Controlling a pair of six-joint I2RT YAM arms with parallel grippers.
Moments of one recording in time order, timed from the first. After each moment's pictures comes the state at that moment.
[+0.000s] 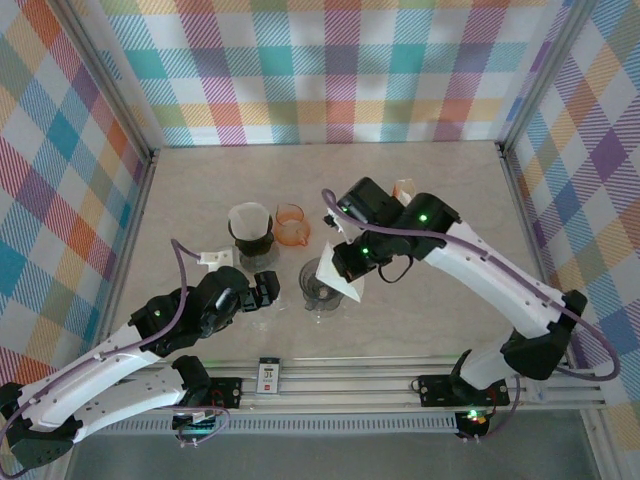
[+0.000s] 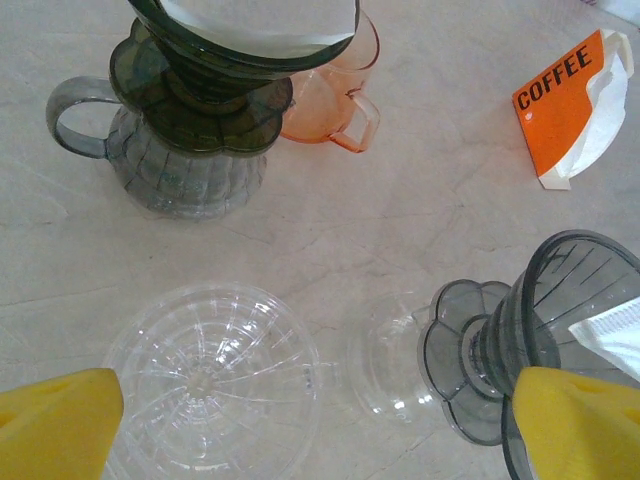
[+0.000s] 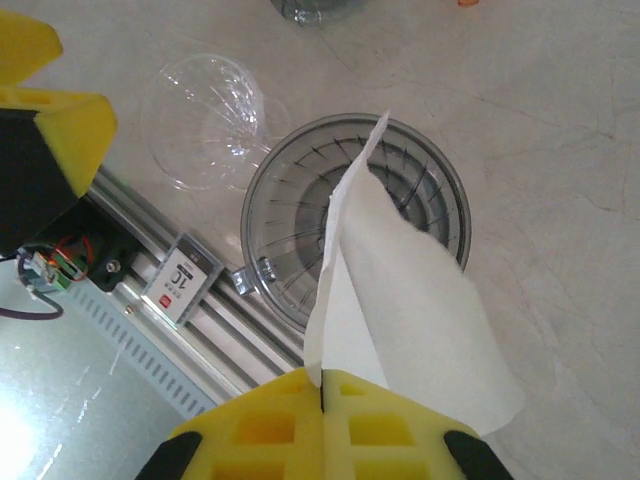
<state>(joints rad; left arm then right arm) -0.94 0.72 0.80 -0.84 -0.44 -0.92 0.94 1.52 1.76 -1.34 -0.13 0.33</state>
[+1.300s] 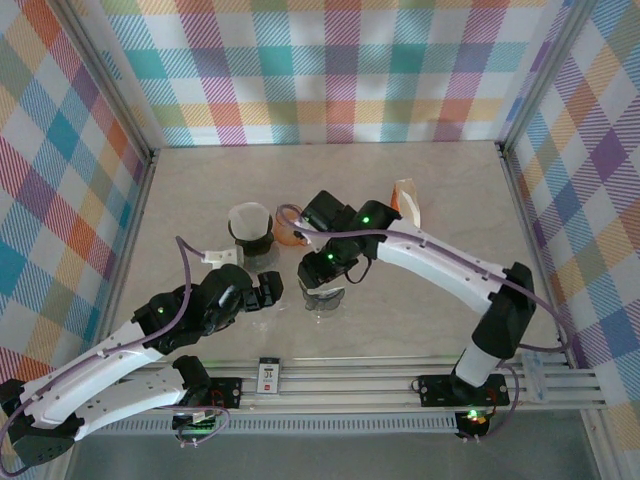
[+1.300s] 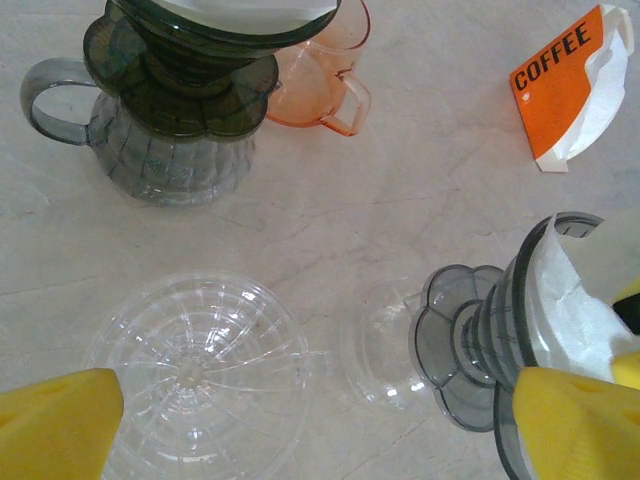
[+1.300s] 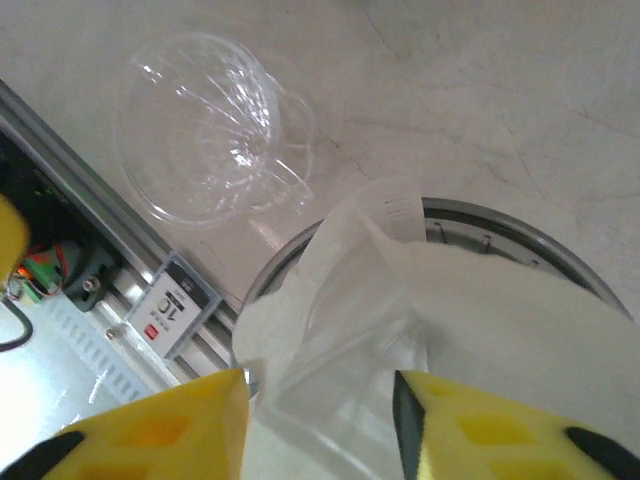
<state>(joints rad) -0.94 0.75 0.82 -0.84 -0.40 -0.91 0.96 1.65 1.62 -1.10 -0.21 0.31</state>
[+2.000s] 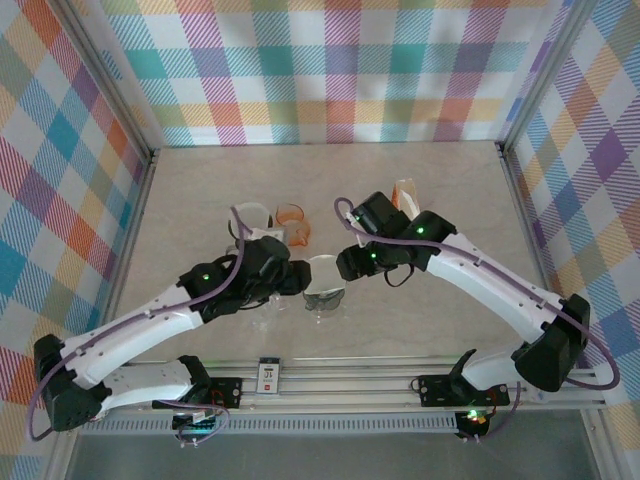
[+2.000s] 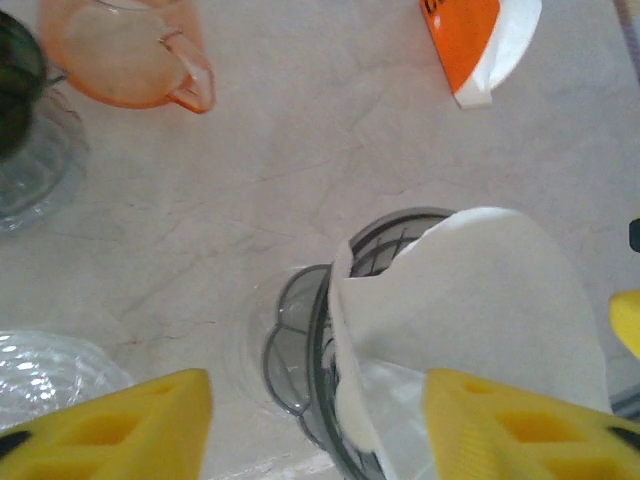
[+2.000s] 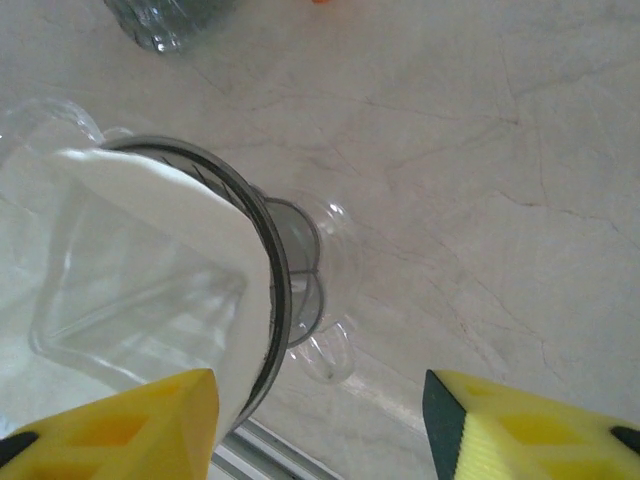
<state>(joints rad) -0.93 1.10 1.00 -0.71 -0.21 -0.80 0.82 1.38 1.34 -1.03 -0.07 0.36</state>
